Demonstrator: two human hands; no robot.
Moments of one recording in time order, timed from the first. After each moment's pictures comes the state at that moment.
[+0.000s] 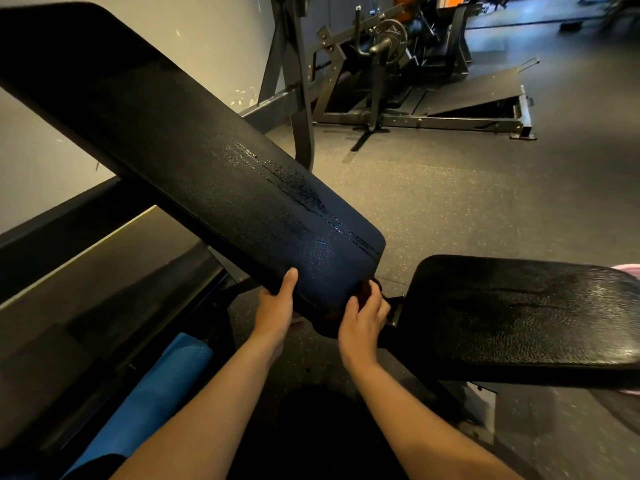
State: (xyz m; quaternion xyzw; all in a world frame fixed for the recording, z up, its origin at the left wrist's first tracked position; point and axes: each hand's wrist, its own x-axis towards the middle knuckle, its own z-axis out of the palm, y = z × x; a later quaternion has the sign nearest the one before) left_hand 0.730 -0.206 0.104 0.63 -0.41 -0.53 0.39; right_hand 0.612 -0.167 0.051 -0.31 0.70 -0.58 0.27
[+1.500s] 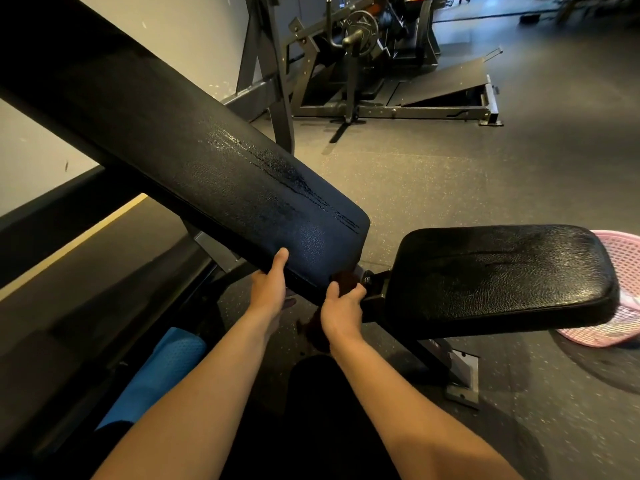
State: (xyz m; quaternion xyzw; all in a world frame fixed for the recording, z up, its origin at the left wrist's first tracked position) left_hand 0.737 -0.200 0.109 0.61 -0.43 -0.54 0.38; right_hand 0.639 -0.136 0.089 -0.18 0.71 -0.52 0.43
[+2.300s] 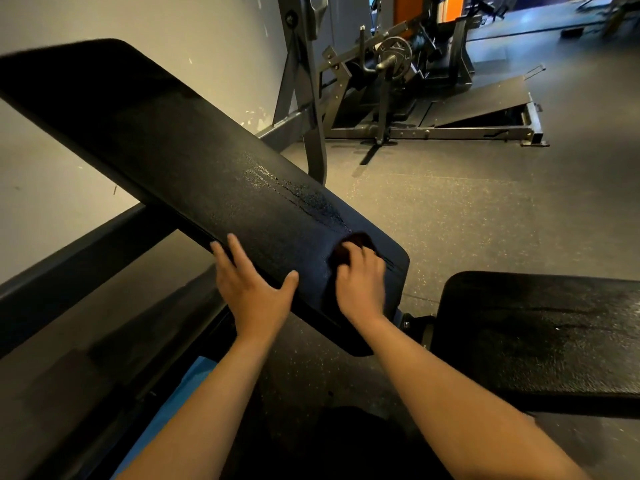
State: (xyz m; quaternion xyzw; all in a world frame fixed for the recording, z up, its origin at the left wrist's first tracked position) left_hand 0.782 -0.249 0.153 0.64 -0.66 -0.06 0.39; right_hand 0.615 -0.255 0.116 -0.52 0.71 -0.45 0.14
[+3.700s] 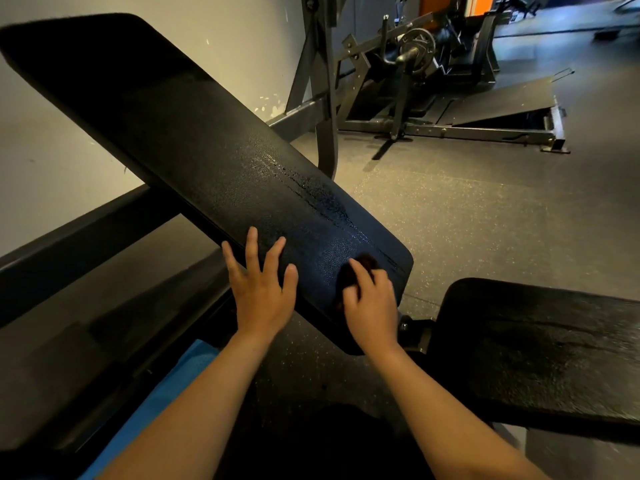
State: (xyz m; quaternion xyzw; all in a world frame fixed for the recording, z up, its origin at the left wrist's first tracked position) left_hand 0.783 -0.258 0.129 0.60 -0.73 0.03 0.32; right_hand 0.603 -0.220 0.091 -0.56 0.70 -0.44 0.10
